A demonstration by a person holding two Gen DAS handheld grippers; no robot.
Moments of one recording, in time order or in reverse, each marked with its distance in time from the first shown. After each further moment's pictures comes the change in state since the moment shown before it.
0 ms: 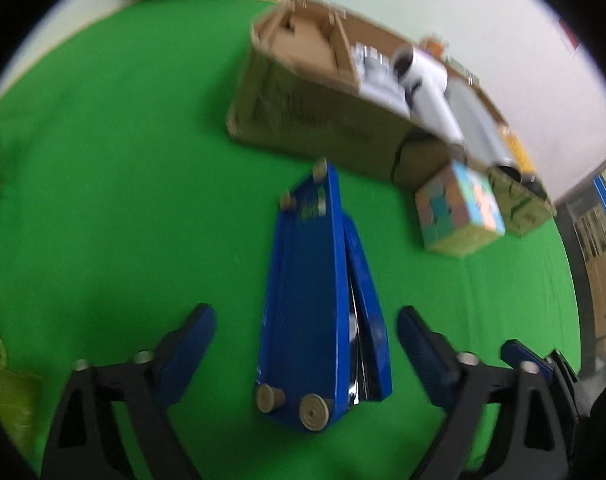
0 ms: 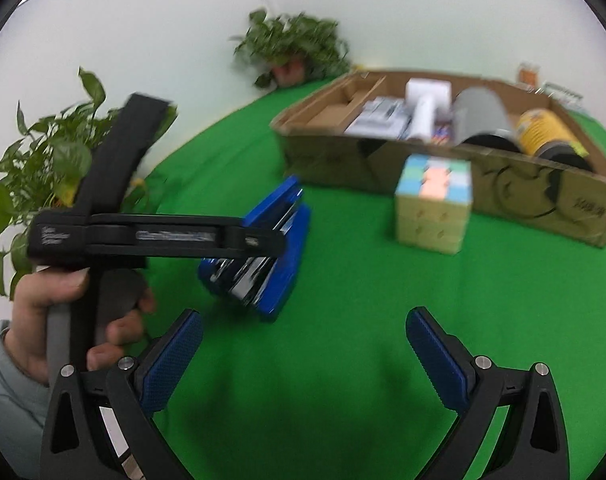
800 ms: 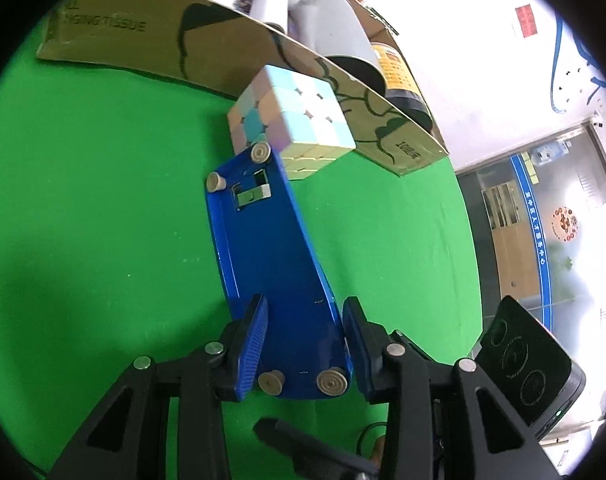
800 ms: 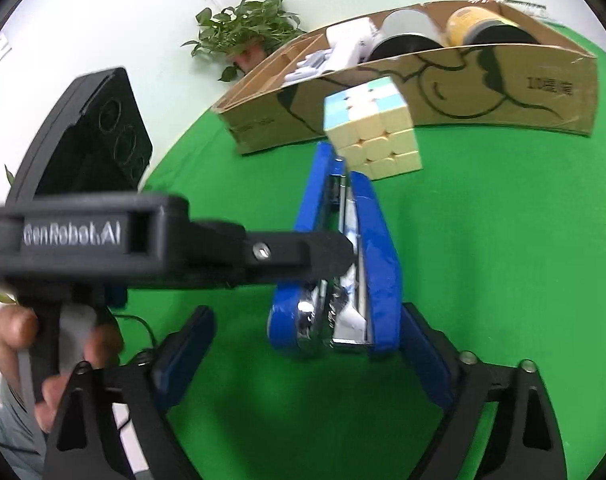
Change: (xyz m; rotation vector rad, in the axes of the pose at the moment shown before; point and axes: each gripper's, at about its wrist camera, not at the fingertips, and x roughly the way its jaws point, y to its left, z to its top) left arm 0.039 -0.115 -0.028 -0.008 0.181 -0.385; right arm 0.002 -0.077 -0.039 0.225 0.056 0.059
